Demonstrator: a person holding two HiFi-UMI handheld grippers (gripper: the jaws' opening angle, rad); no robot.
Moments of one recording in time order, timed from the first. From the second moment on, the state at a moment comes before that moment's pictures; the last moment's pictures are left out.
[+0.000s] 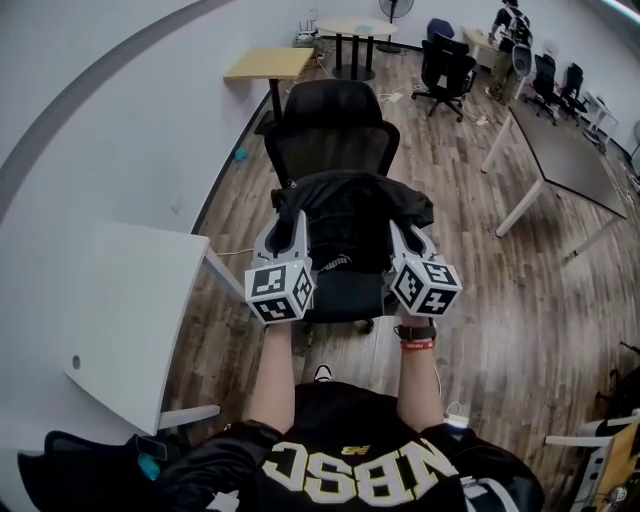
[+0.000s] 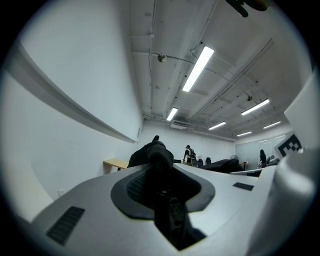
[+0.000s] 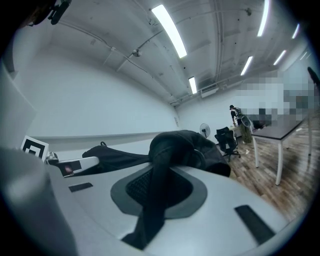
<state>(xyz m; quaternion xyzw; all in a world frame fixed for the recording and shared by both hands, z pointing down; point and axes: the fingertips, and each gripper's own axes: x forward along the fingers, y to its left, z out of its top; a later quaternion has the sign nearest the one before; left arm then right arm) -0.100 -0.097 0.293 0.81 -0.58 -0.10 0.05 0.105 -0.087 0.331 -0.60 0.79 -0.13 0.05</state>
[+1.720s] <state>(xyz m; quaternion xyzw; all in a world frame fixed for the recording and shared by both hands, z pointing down) -0.075 -0.342 0.405 0.80 -0.59 -0.02 0.11 0.107 -0.338 0.443 -0.59 0.78 -0.22 -0.01</state>
